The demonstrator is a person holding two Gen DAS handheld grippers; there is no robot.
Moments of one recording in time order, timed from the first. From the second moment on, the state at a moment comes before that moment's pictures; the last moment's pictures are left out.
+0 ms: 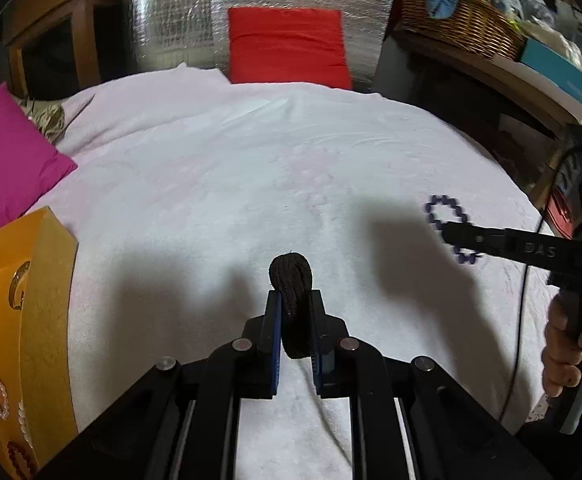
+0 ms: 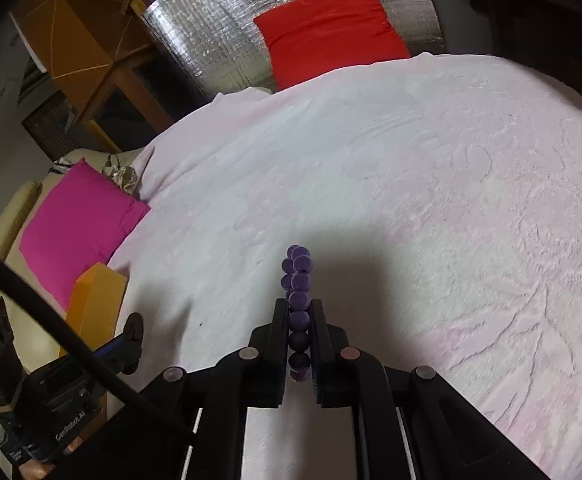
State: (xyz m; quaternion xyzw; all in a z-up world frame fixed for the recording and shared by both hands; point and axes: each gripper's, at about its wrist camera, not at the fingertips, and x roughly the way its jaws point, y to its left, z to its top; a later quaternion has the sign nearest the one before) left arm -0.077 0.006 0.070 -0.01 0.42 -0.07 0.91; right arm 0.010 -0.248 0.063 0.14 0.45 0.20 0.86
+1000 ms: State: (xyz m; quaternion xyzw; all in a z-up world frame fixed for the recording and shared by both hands) left arm -0.175 0.101 0.149 -0.03 0.29 0.05 0.96; right arm -0.046 -0.128 0.088 0.15 0.38 0.32 0.86
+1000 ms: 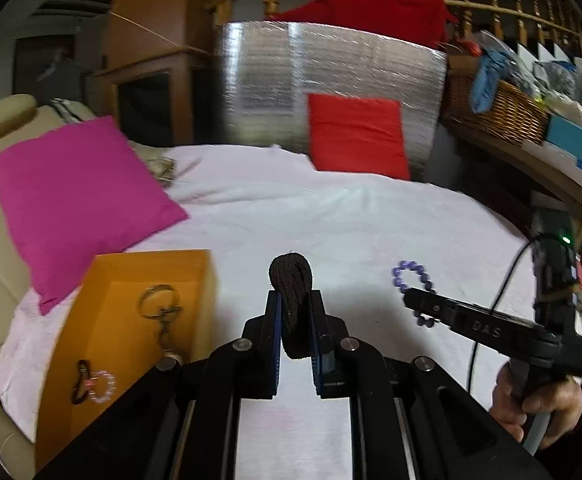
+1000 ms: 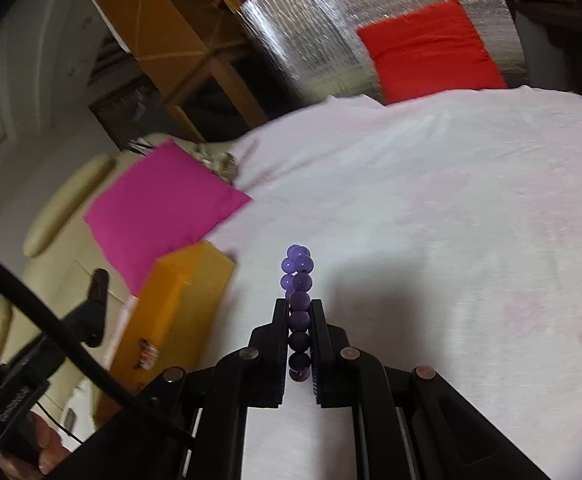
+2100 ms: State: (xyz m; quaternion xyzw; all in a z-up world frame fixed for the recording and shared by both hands) left arm -0.253 0.295 0.061 -0.15 0.39 0.21 0.88; right arm -0.084 0.161 0.063 0.04 0.53 0.42 0.73
